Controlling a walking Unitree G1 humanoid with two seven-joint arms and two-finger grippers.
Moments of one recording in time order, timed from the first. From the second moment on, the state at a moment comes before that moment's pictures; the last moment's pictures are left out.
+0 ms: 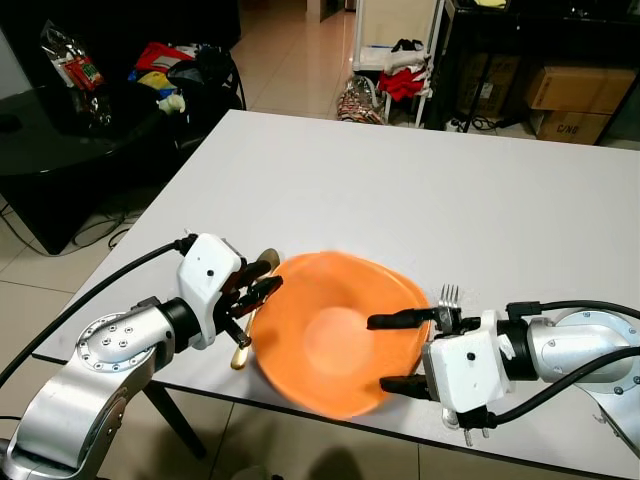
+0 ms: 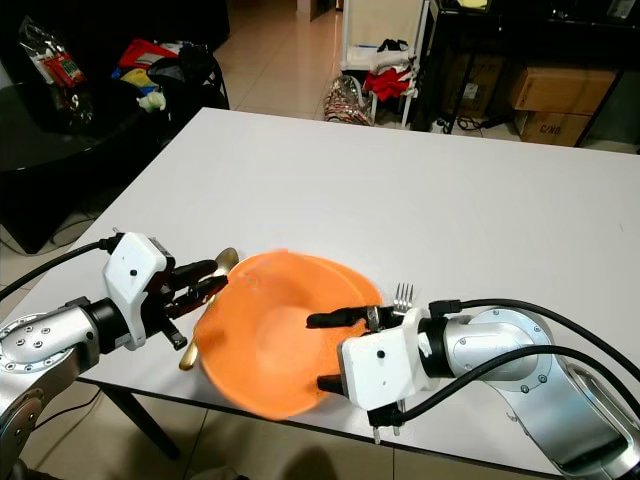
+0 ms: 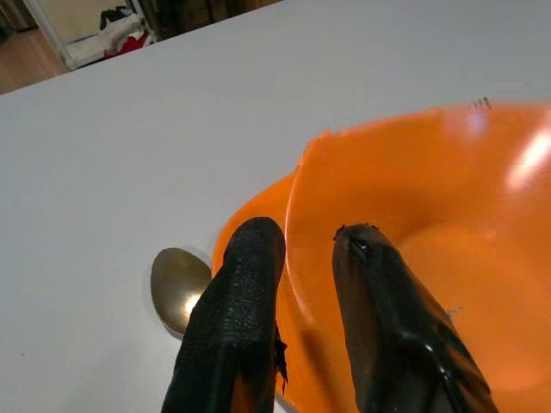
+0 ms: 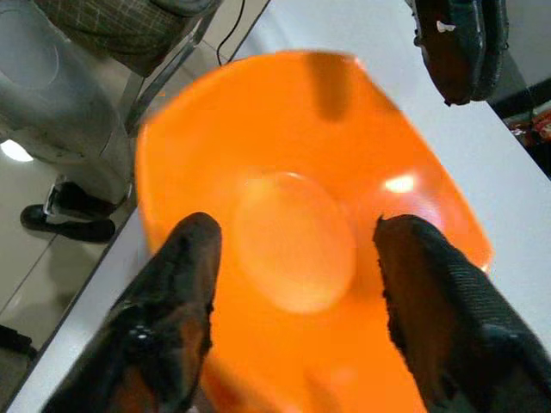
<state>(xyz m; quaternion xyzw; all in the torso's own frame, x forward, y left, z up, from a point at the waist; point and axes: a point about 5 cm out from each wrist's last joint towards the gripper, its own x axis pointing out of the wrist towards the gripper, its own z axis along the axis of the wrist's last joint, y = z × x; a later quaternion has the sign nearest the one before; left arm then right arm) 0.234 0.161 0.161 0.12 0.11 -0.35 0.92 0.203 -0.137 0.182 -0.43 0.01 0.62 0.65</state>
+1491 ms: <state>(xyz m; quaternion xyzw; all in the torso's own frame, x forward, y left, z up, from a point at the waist) 0.233 0.145 0.169 0.11 0.11 -0.44 0.88 0.300 -0.137 0.161 -0.45 0.13 0.51 0.72</state>
